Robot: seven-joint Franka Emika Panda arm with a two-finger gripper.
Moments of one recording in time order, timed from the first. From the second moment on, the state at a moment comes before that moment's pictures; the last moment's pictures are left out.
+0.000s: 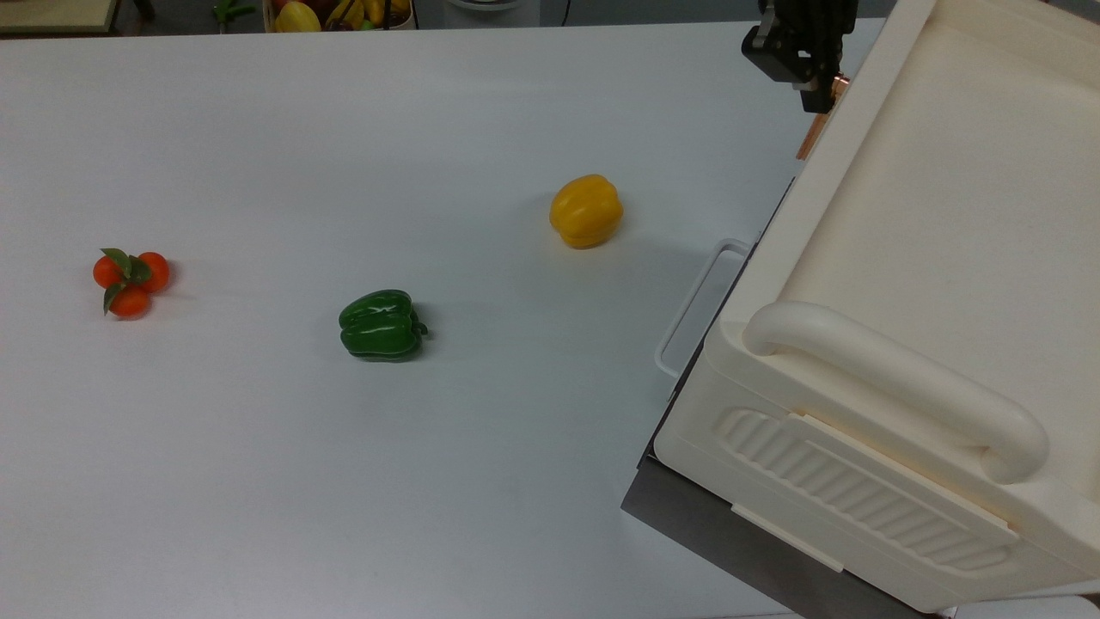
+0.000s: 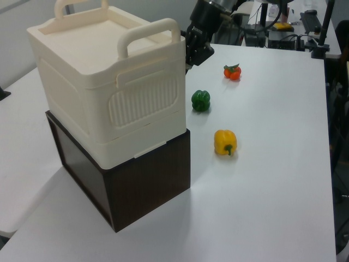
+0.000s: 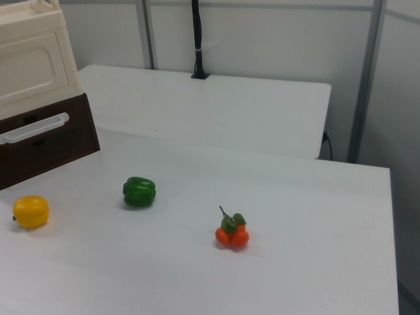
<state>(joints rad) 0.05 0.19 0.44 -1.50 0.17 2.19 -0.55</state>
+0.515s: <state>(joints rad) 0.00 0.15 0.44 -1.50 0.17 2.07 -0.55</state>
